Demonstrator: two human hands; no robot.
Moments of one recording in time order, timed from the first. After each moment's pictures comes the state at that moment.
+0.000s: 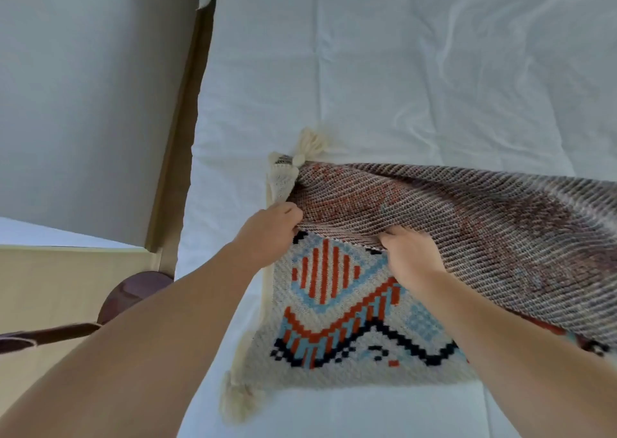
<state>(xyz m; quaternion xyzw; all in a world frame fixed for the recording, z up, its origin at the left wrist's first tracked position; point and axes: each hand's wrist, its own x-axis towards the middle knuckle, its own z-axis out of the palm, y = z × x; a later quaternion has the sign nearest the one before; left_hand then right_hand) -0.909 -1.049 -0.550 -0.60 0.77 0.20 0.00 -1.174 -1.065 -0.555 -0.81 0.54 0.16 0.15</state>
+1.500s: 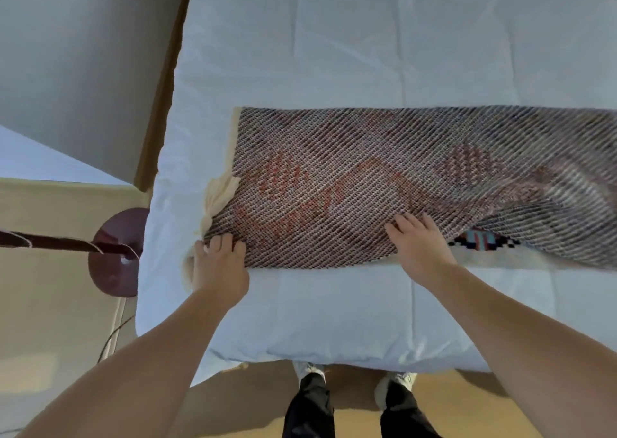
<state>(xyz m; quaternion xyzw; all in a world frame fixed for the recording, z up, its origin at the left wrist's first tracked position) -0.996 -0.798 -0.564 -0.75 0.60 0.12 0.26 -1.317 -0.924 -0.549 -0.85 0.44 0.28 0.10</state>
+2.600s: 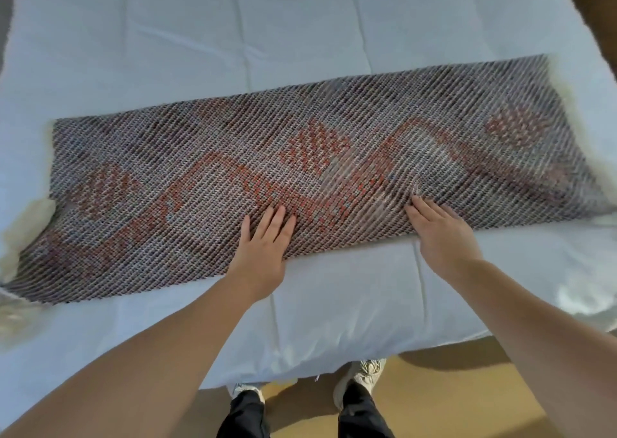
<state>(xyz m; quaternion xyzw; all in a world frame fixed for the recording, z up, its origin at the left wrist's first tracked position) -1.303 -0.902 -0.602 -0.59 0.77 0.17 0.18 -1.613 -0.951 -0.578 -0.78 0.58 0.19 0.12</state>
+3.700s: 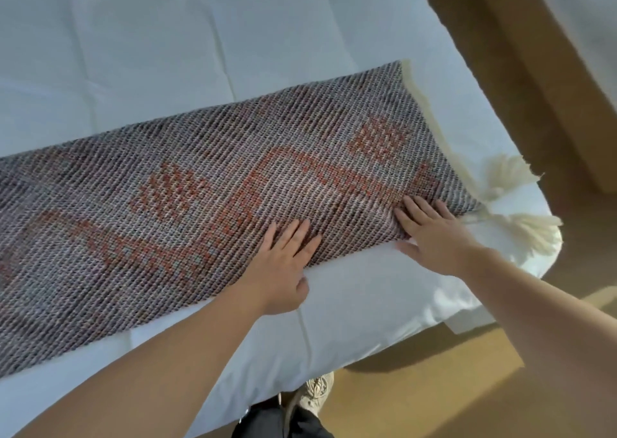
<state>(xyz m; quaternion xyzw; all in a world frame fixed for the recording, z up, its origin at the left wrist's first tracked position) -1.533 -0.966 -0.607 -0.42 0.87 0.19 0.18 -1.833 -0.987 -0.576 -0.75 0.57 0.32 0.14</state>
